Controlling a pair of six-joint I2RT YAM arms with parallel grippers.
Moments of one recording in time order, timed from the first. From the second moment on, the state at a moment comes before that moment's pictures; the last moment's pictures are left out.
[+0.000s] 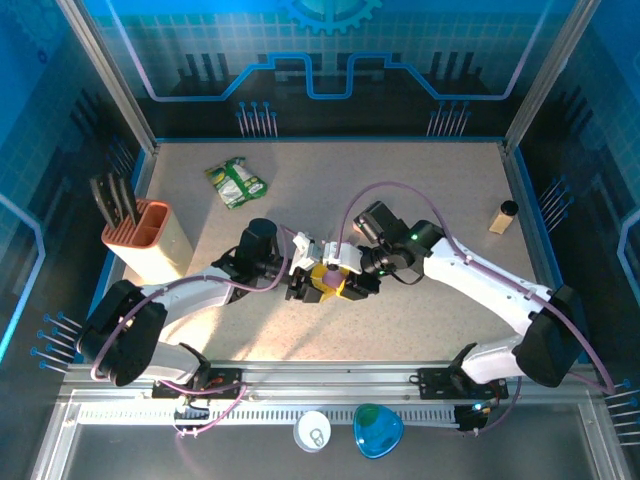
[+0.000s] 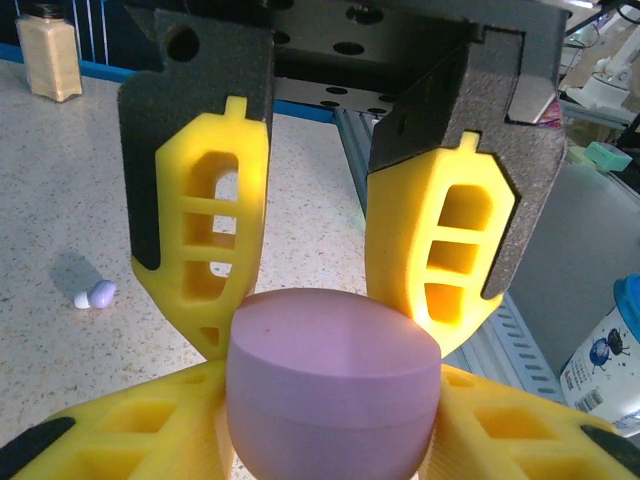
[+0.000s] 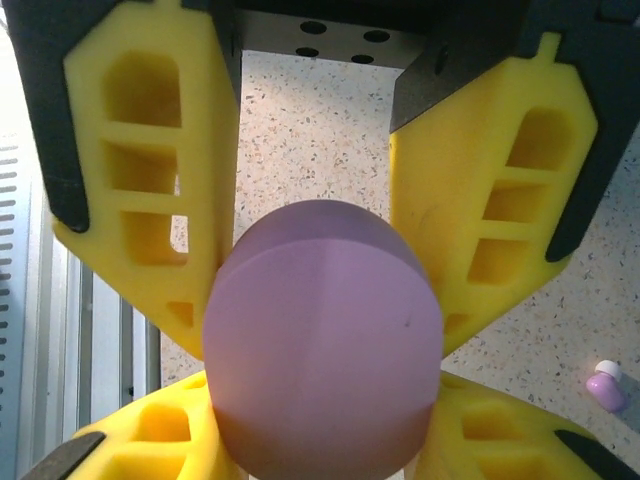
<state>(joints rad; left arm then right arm) -0.55 1.40 0.61 0.33 1.08 0.17 0.74 1.38 1.14 -0.86 -0.44 -0.58</state>
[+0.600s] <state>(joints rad) -0.55 1.40 0.61 0.31 1.09 0.23 0.74 1.38 1.14 -0.87 -0.45 -0.58</state>
